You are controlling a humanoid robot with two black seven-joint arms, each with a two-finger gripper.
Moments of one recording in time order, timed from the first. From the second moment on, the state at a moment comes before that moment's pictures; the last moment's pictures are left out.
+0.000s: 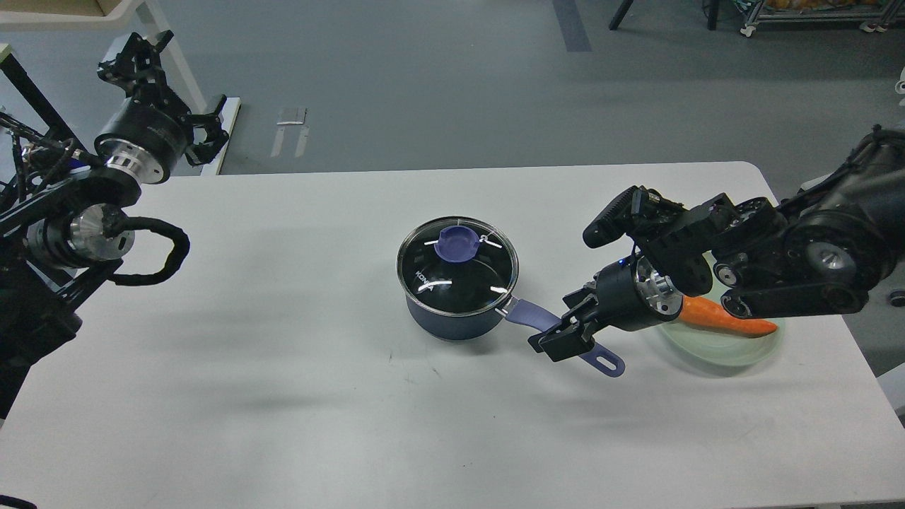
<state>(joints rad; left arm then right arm) -0.81 0.59 -0.59 -0.96 -0.07 -0.07 -0.35 1.80 -0.29 -1.07 1.47 -0.94 -0.02 0.35</state>
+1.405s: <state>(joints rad) -1.03 0.57 -0.36 -1.21 0.94 -0.02 -0.35 1.79 -0.23 -1.06 1.47 -0.92 0.03 0.35</state>
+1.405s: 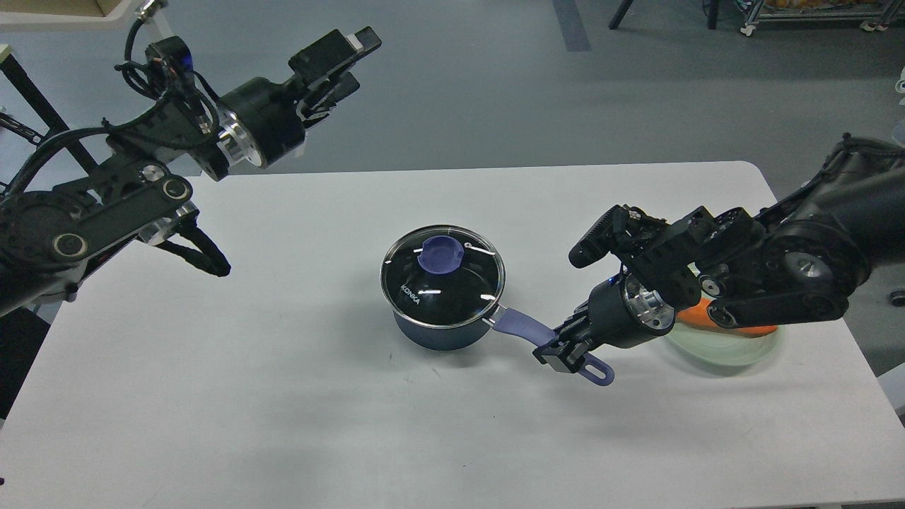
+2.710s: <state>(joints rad) -1.02 0.37 0.06 -1.07 1.72 0.23 -0.35 1.80 -0.23 -1.05 1.47 -0.93 0.03 0.36</state>
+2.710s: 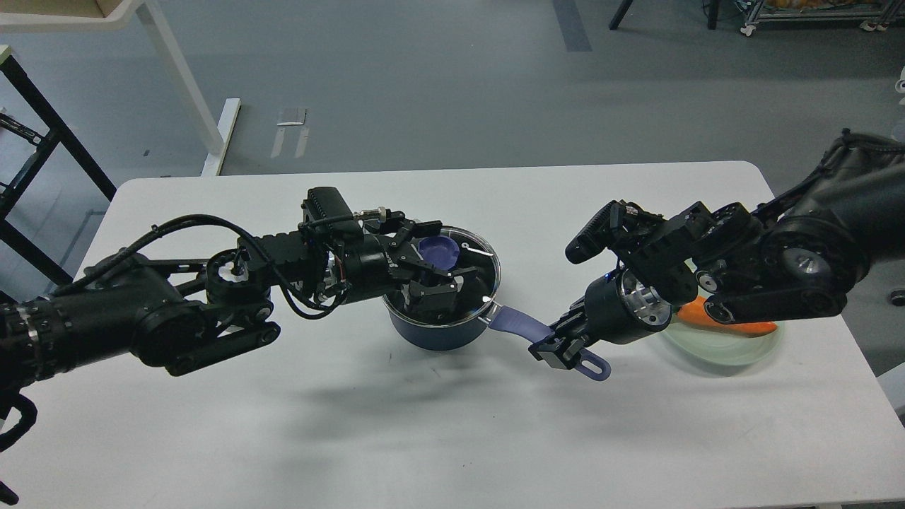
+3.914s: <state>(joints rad) -1.07 0.60 0.05 -1.14 1.67 0.23 -0.43 1.80 -0.23 -1.05 1.46 -0.92 0.03 0.36</state>
